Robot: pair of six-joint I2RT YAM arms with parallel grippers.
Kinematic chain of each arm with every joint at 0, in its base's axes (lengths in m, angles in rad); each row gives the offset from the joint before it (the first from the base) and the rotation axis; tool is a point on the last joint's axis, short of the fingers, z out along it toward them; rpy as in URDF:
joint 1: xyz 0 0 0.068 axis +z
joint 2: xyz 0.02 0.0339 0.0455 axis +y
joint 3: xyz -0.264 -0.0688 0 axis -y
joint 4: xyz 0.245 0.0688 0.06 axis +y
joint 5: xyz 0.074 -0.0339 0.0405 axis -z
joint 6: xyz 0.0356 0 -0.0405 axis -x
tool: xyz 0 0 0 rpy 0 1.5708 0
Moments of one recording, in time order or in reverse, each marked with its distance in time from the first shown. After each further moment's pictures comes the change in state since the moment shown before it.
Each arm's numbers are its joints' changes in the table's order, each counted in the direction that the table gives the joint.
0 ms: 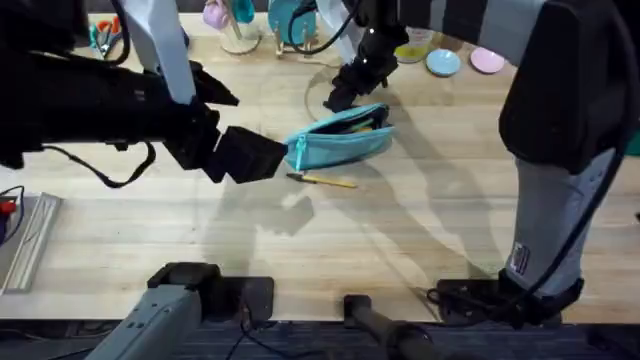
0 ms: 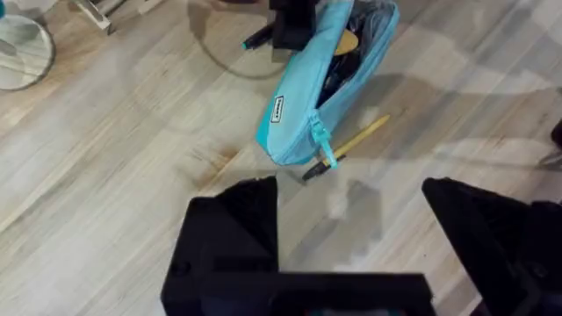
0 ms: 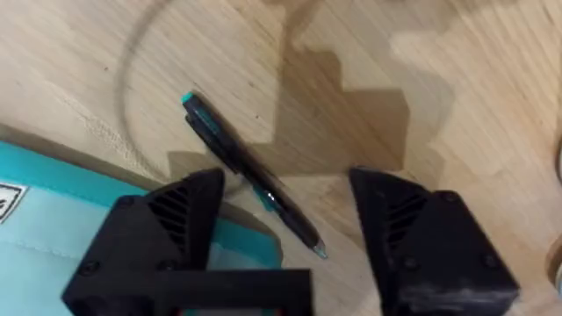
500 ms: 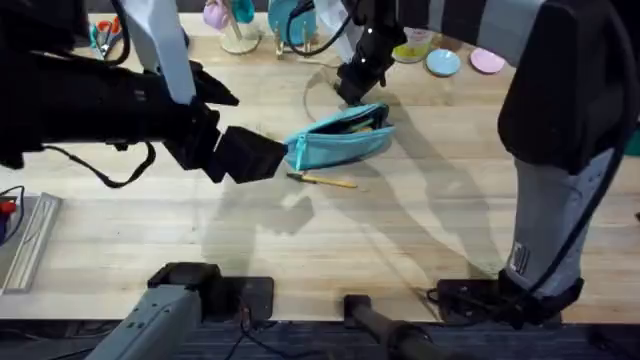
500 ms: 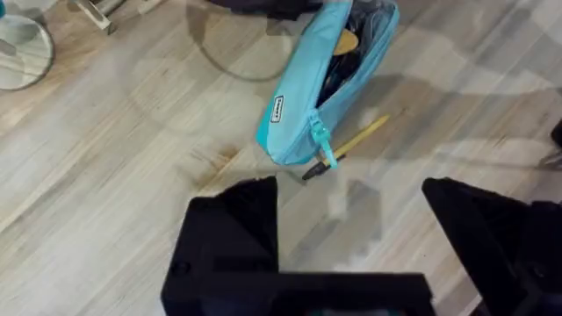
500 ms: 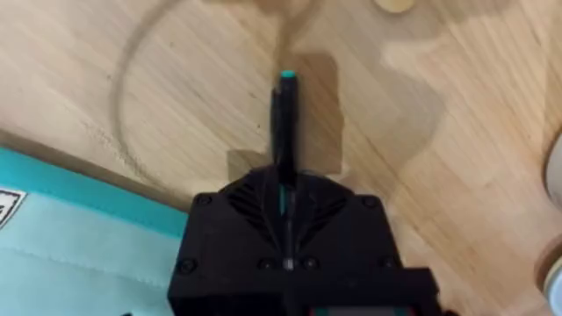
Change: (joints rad) left arm 0.000 0.000 0.000 0.000 0.000 0.000; right arm 0.005 0.002 0.003 -0.018 0.007 0.017
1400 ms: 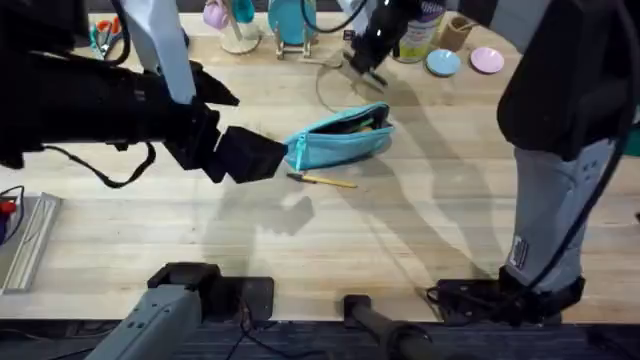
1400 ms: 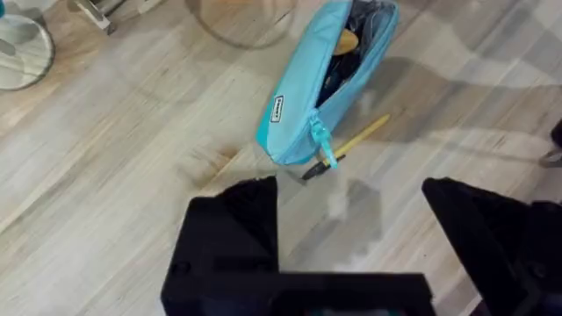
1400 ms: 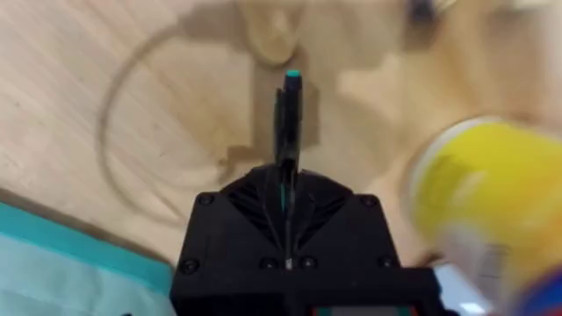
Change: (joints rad) left arm 0.000 0.000 0.000 0.000 0.000 0.000; right arm -0.083 0.054 0.174 -0.029 0.022 0.188
